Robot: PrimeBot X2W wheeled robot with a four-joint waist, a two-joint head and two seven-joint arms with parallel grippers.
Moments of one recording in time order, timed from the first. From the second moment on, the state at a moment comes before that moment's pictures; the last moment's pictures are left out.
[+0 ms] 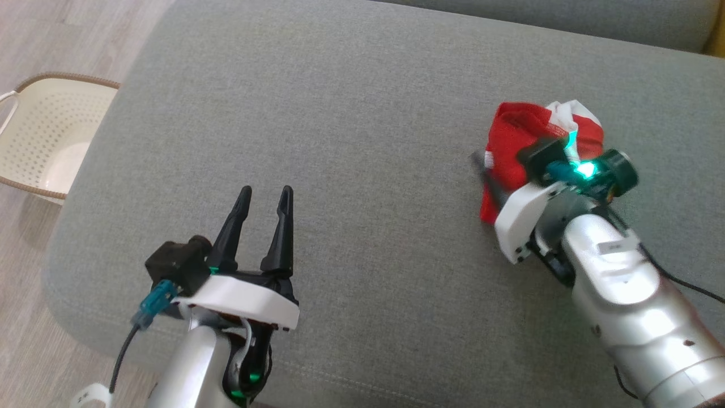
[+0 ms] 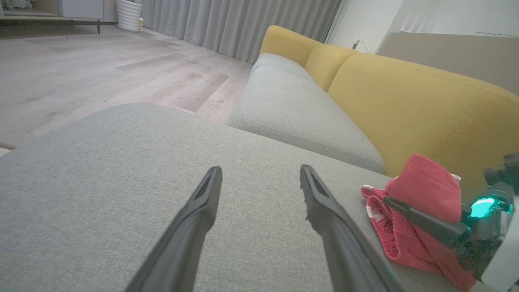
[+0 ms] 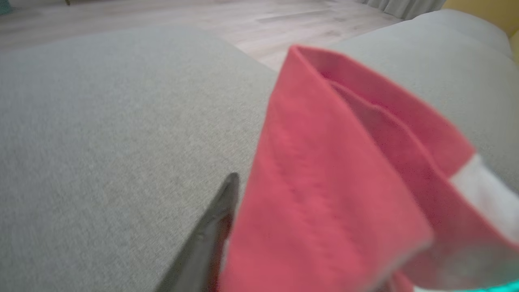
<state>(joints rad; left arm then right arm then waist) -0.17 0.04 -0.33 0.18 -0.42 0.00 -0.25 -0.65 -0.21 0.53 0.73 0.15 0.12 0.01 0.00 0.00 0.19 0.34</state>
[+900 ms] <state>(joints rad) -0.17 0.04 -0.27 0.18 -0.40 0.00 -0.25 -0.63 -0.10 0.58 0.83 0.25 0.12 0.04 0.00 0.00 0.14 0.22</state>
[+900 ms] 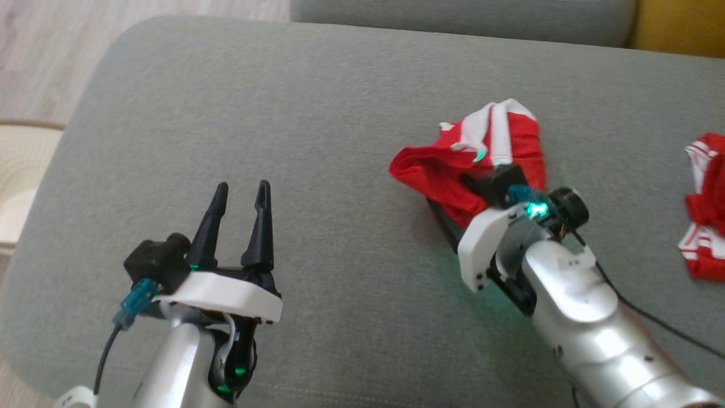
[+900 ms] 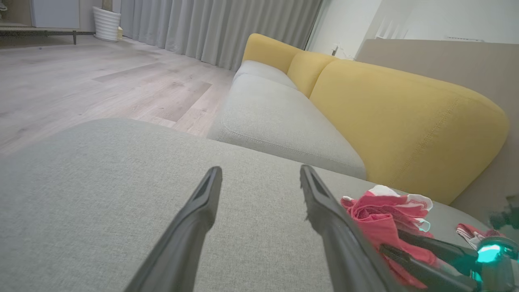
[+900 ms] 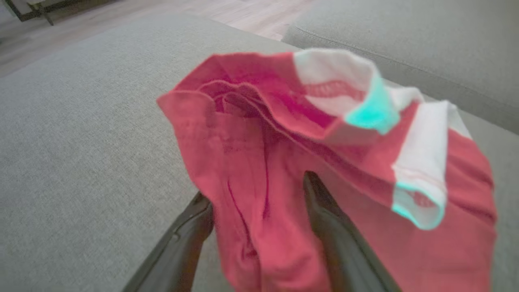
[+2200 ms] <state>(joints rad) -0.14 0.04 -0.25 0.13 -0.36 -0.04 -0.25 -0.11 -0.08 0.07 0.24 0.14 0.12 -0.16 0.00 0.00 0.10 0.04</state>
